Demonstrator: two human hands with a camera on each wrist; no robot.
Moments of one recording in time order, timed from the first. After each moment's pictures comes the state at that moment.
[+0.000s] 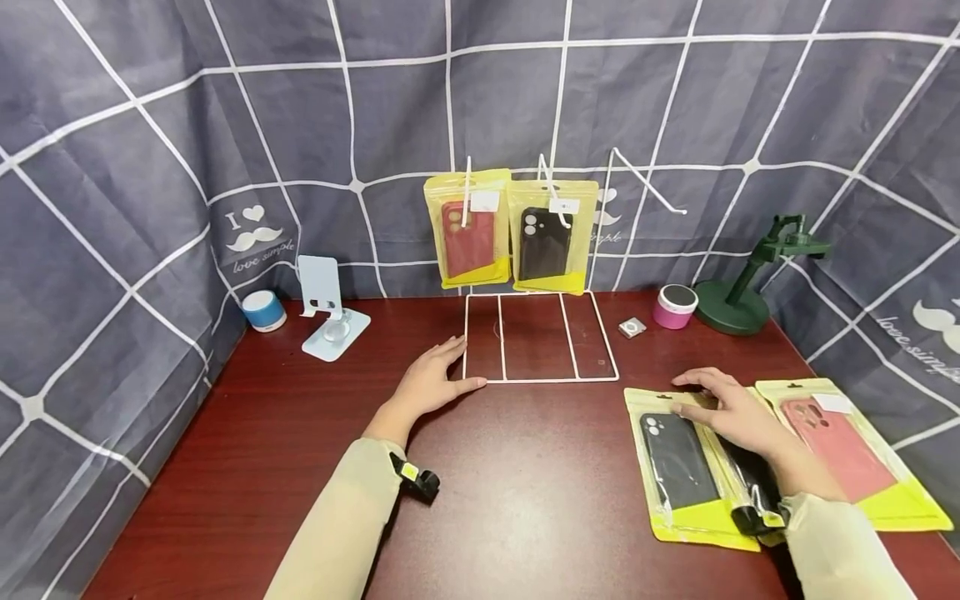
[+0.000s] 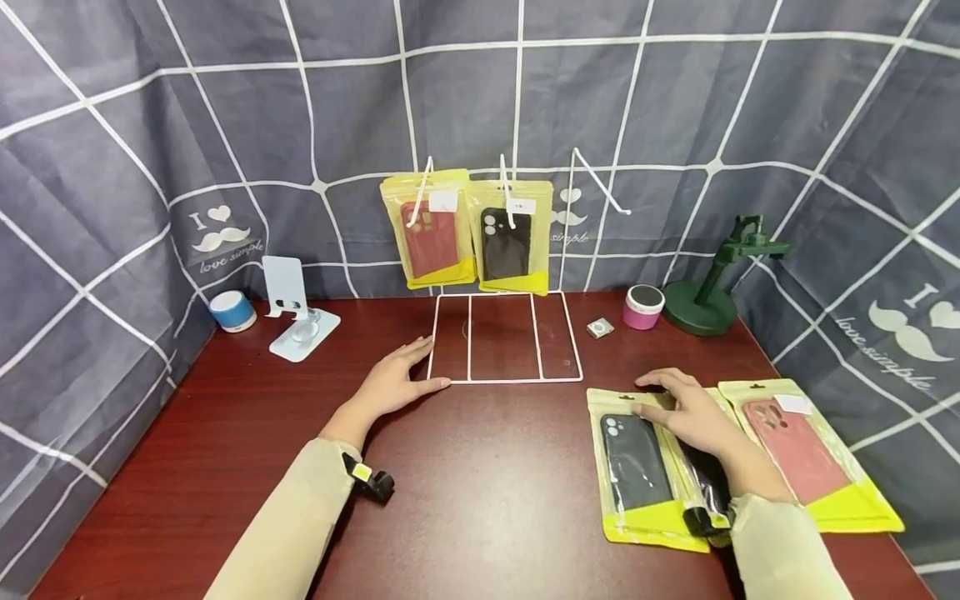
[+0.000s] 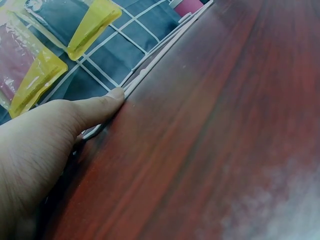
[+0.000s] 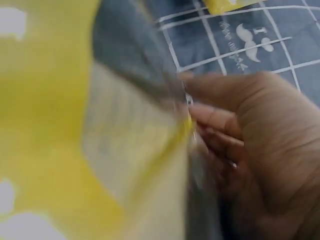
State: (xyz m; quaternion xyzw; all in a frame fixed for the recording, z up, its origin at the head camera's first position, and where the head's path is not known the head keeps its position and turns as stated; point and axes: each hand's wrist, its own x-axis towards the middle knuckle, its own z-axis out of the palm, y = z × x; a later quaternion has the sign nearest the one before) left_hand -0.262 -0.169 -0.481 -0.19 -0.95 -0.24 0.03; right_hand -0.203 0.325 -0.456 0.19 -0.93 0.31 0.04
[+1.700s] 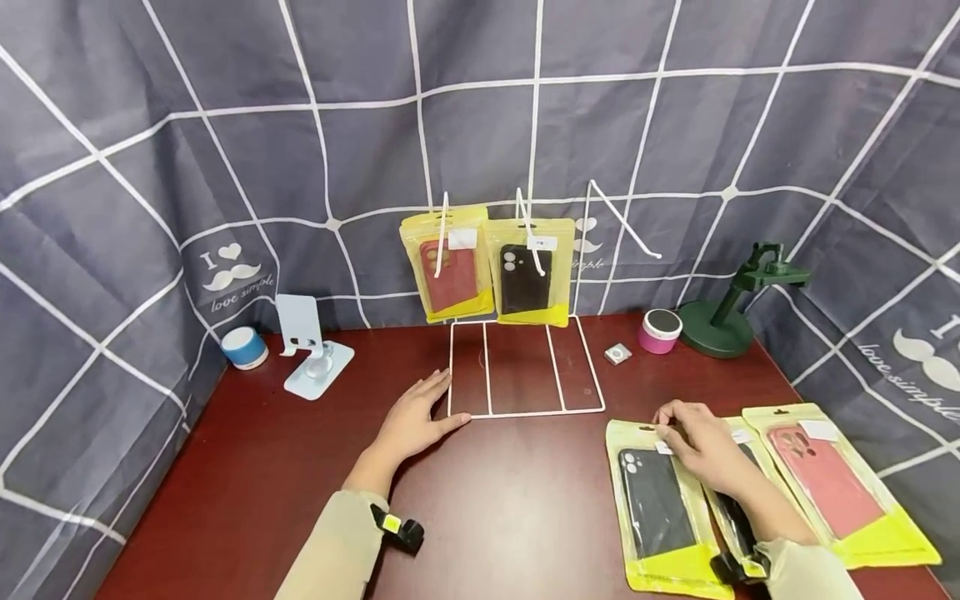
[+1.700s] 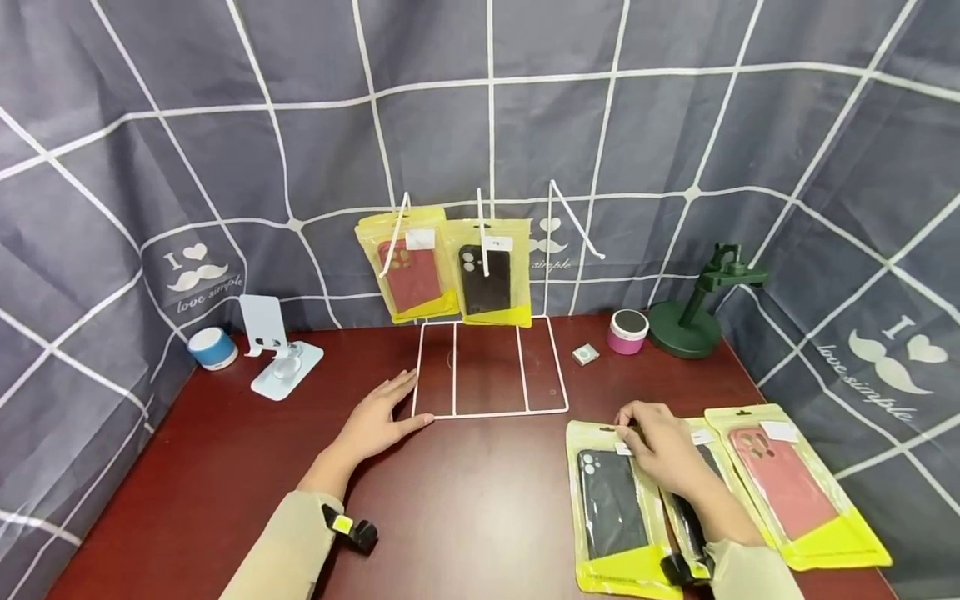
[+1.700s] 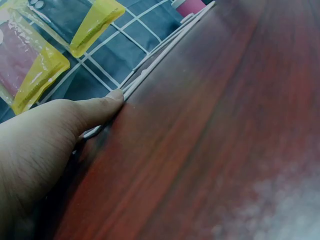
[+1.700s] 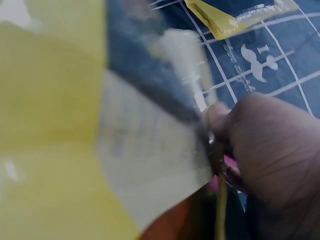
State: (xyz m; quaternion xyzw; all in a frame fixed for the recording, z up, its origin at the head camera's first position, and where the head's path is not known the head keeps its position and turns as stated) left_hand -0.257 -0.167 -0.482 -0.18 -0.96 -0.23 0.03; right_hand -0.203 0.307 -0.472 0.25 -0.91 0.28 0.17
